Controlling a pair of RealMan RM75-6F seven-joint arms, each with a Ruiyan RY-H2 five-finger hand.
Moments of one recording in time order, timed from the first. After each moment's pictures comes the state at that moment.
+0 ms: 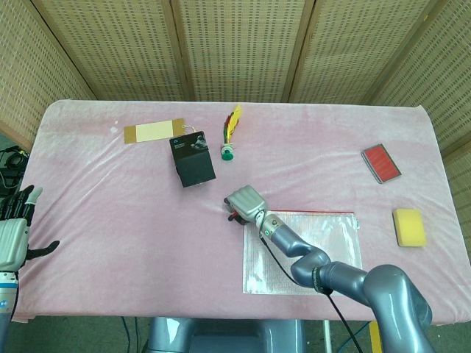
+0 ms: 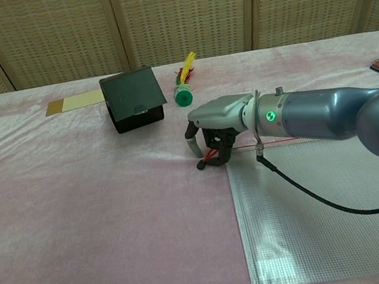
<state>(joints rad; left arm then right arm) -0.16 -1.14 -0.12 -1.72 1.30 1.41 0.17 1.07 -1.85 0.18 -0.93 -1.23 0.59 -0.07</state>
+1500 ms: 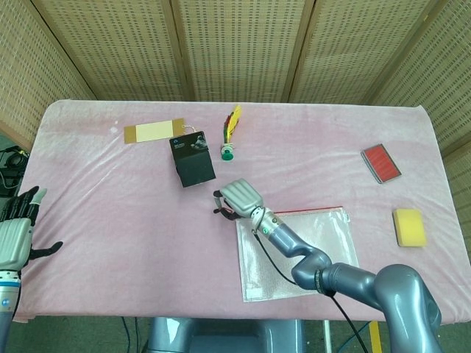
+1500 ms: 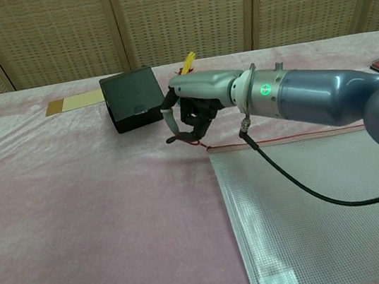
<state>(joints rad) -0.17 -1.13 -0.11 -1.72 1.29 1.37 0.14 1.05 -1.79 0.26 -1.07 -1.31 0.72 0.09</state>
